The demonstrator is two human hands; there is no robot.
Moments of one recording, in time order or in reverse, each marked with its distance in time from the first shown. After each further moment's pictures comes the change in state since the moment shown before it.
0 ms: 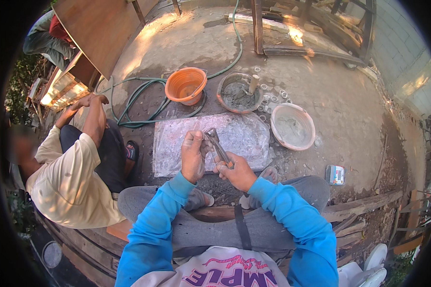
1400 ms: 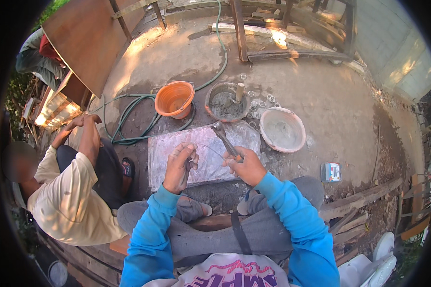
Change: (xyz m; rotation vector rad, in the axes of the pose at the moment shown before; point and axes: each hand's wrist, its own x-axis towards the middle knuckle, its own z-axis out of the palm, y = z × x) left_hand -0.005 0.042 0.001 0.161 -0.125 -0.220; right_hand -0.013 -0.041 -0.045 -0.136 0.175 -0.017
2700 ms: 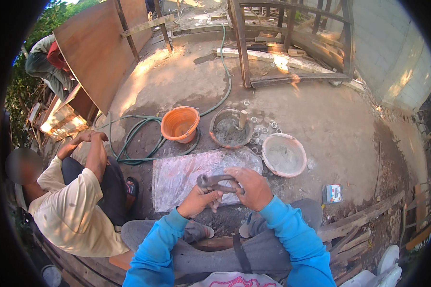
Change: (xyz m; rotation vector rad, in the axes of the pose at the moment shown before) left_hand -0.010 -0.011 0.010 0.251 -0.418 -0.232; right_hand -0.012 -0.033 -0.004 -0.741 0.190 -0.779
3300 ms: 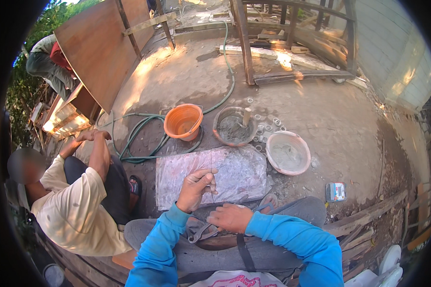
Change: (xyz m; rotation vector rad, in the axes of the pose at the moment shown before) left_hand 0.007 0.006 -0.011 -0.197 0.246 0.207; right_hand -0.040 -0.016 0.071 -0.077 -0.738 -0.411
